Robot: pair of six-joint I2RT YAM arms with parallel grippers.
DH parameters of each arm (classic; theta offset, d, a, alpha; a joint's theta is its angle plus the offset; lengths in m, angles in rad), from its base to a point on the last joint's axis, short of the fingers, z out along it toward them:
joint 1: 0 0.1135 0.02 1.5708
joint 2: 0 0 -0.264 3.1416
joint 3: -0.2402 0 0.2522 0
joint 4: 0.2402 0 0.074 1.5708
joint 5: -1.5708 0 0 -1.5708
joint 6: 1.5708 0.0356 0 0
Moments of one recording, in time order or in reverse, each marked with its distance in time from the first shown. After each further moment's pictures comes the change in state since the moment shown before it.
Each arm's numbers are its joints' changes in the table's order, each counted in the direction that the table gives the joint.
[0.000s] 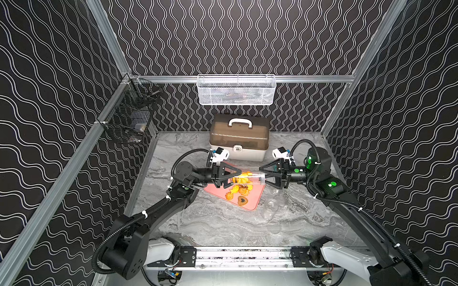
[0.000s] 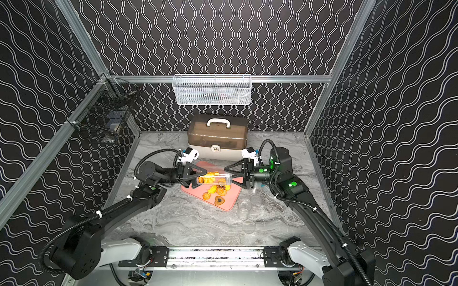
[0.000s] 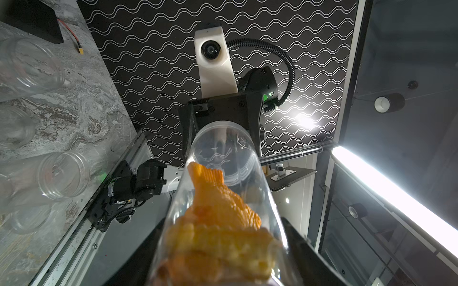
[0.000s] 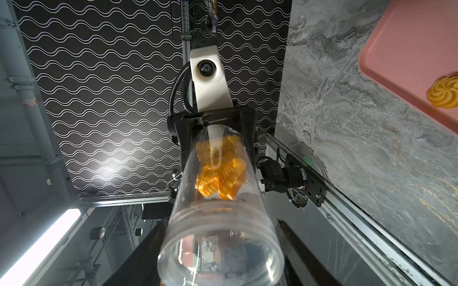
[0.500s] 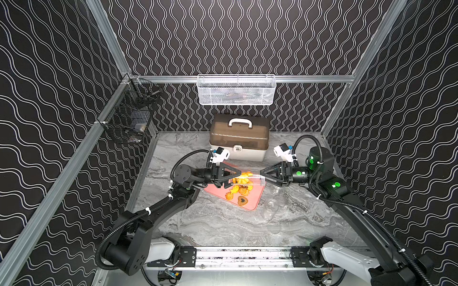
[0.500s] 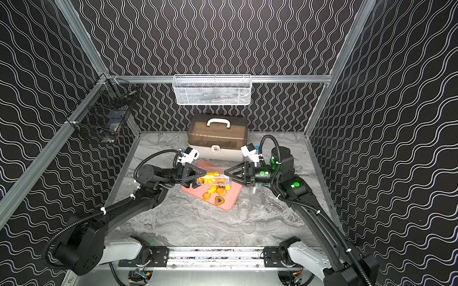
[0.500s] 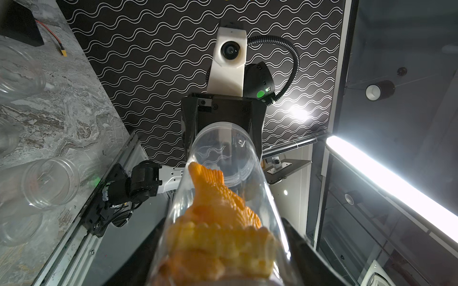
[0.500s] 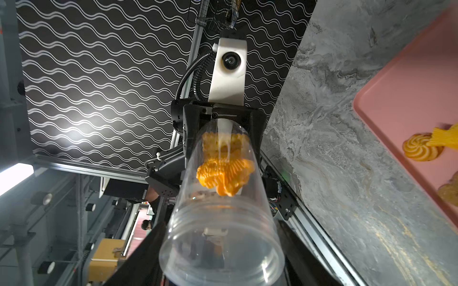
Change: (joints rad) left arm 0.001 -0.032 0.017 -0.151 -0.012 -0.058; right arm 0.002 0.024 -0.046 0.104 0.000 -0.363
